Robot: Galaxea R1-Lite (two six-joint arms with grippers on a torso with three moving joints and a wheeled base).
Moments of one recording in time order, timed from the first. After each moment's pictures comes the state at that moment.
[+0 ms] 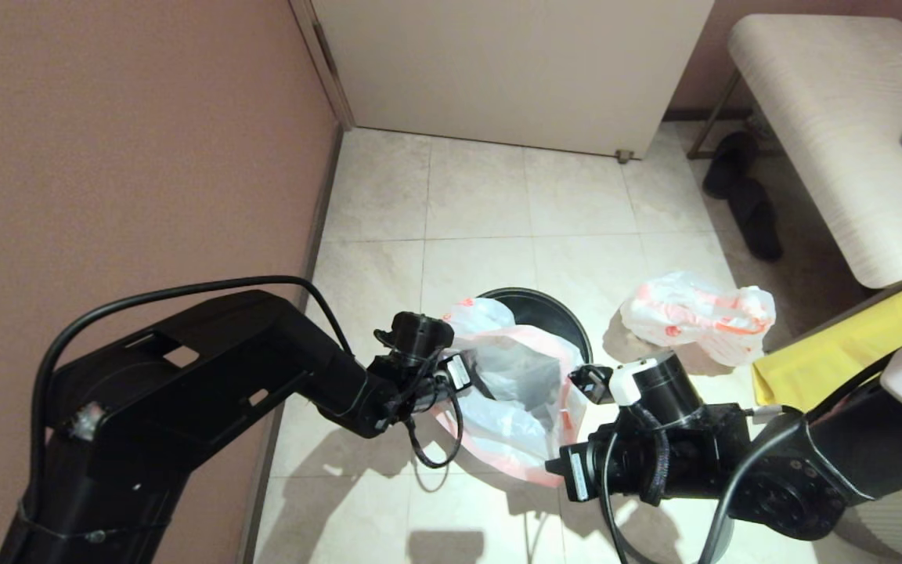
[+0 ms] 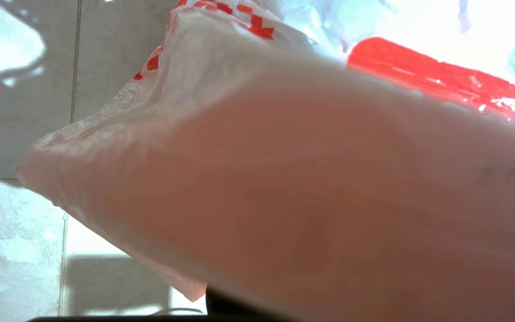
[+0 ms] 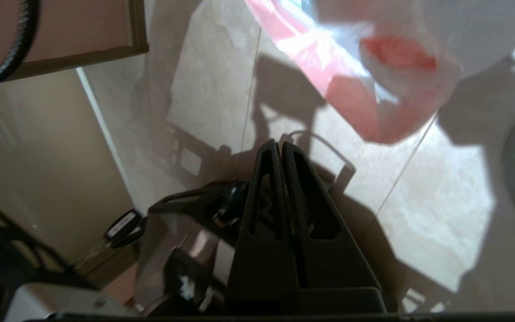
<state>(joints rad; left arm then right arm) -0.52 2.37 -1.28 -0.49 0.14 -0.68 0.62 1.99 -0.82 -0.44 0.20 0.36</state>
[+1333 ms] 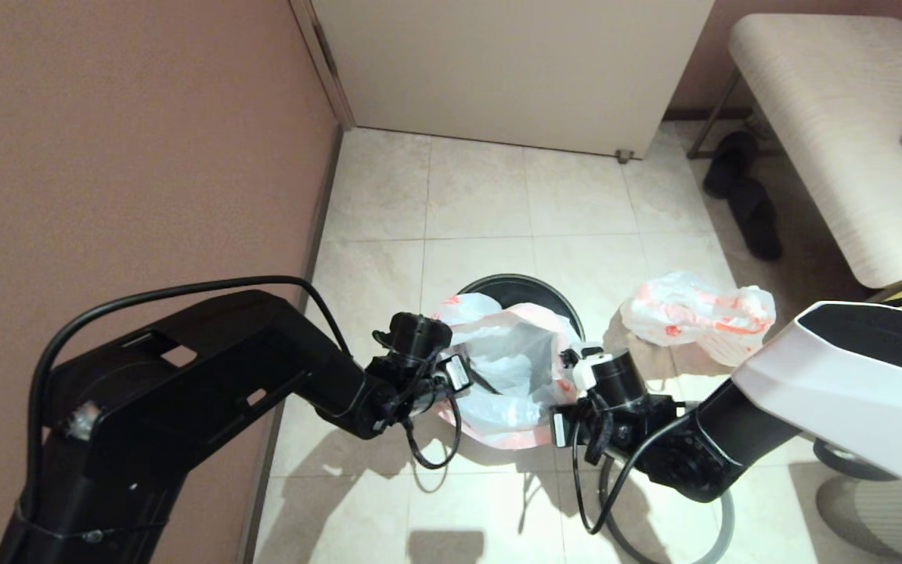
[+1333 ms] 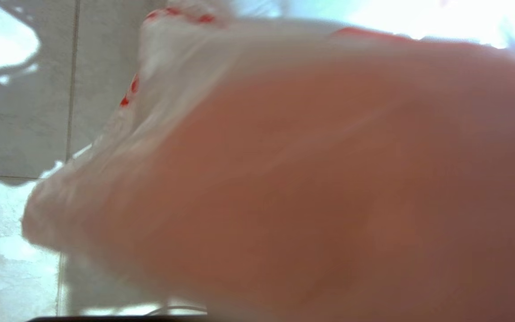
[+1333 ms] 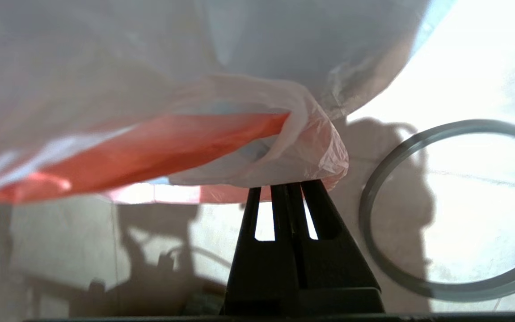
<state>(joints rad) -0.52 2.36 -1.27 -0.50 0.13 -0.68 0.57 2.25 -1.02 -0.61 -0.23 0.28</state>
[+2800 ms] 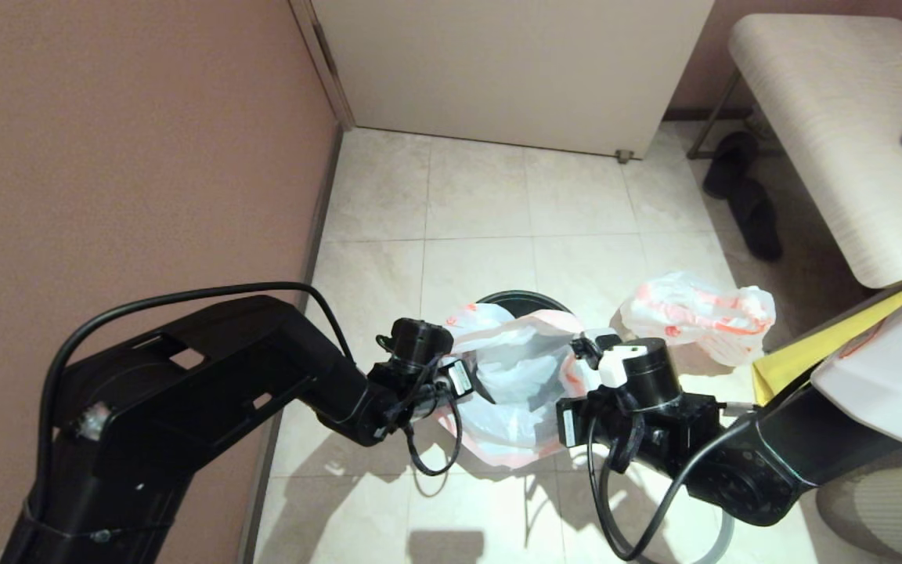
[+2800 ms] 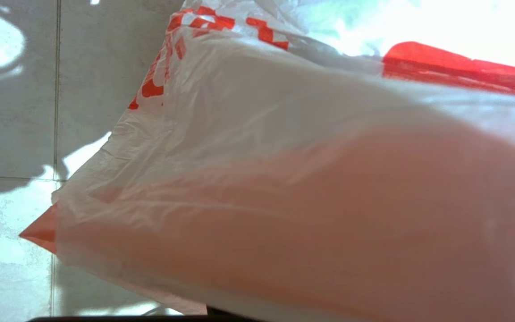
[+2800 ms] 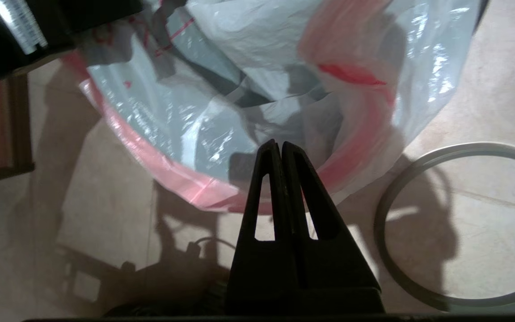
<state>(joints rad) -0.52 2.38 -1.25 -0.54 0.11 -0.68 0.60 2.08 -0.87 -0.67 -0.16 0.25</state>
